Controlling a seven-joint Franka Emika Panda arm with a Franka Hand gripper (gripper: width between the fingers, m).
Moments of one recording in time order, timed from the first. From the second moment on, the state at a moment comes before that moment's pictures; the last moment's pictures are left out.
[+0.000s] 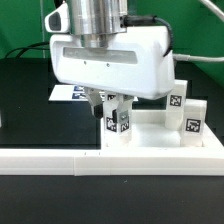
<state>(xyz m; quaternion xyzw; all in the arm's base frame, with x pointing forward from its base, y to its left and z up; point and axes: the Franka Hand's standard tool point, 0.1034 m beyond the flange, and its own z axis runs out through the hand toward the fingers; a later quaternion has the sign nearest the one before) 0.631 -0.008 0.071 -0.85 0.53 -0.01 0.05</state>
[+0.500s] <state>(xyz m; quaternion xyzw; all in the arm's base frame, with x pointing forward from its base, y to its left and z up) 0.621 -0.015 0.070 -0.58 0.81 0.04 0.06</state>
